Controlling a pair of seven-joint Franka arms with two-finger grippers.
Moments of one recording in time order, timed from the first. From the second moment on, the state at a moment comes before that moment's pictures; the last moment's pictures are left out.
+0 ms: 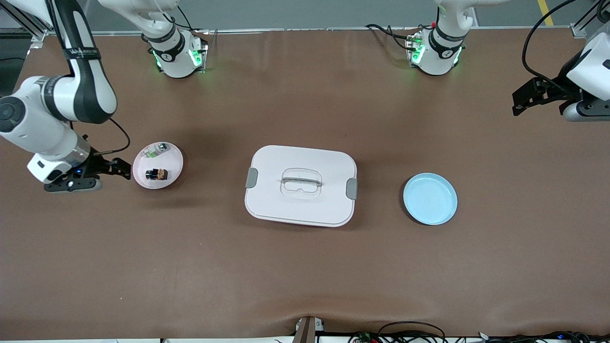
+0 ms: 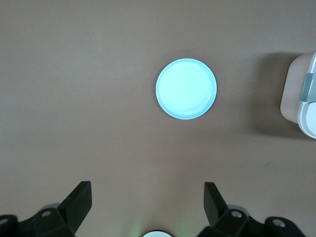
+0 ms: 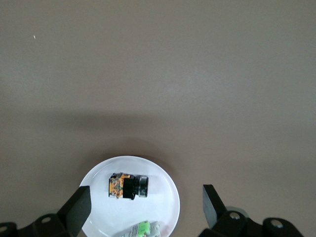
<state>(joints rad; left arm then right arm) 0.02 -0.02 -0.13 -1.51 0.04 1.45 -0.08 -0.05 0.12 -0.04 -2.07 -0.02 2.22 -0.16</state>
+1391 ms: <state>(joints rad) 0.02 -0.02 -0.13 -1.52 0.04 1.45 -0.08 -0.05 -0.03 -0.03 -1.64 0.03 1.71 -0.05</state>
